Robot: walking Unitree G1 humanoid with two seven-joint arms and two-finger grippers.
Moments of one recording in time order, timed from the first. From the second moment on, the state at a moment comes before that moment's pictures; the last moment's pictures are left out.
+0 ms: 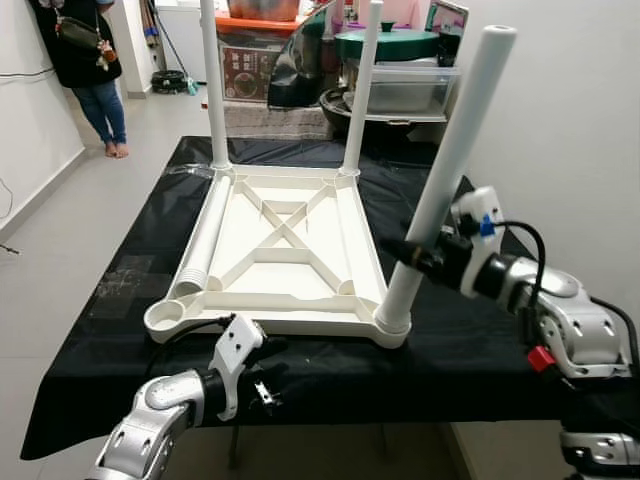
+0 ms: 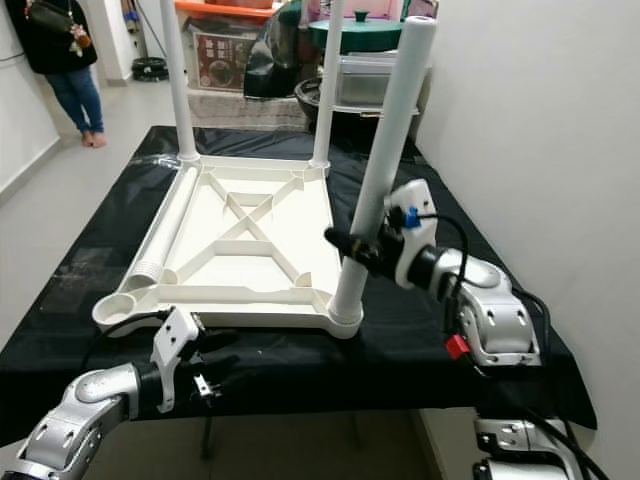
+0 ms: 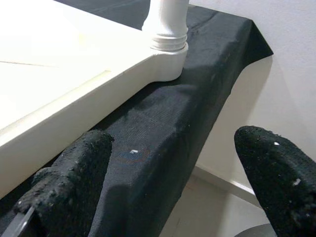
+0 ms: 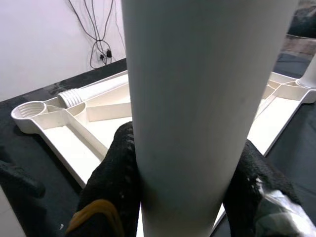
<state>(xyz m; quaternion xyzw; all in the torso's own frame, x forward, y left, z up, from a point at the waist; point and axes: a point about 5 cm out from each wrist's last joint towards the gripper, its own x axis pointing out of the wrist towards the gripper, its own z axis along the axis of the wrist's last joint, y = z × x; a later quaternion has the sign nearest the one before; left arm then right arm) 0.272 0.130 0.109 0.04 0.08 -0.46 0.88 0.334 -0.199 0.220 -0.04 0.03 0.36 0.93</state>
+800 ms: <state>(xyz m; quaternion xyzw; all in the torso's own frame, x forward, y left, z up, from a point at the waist) 0.271 0.130 0.108 0.04 0.08 -0.47 0.88 0.350 -0.179 0.210 0.06 0.00 0.07 1.00</state>
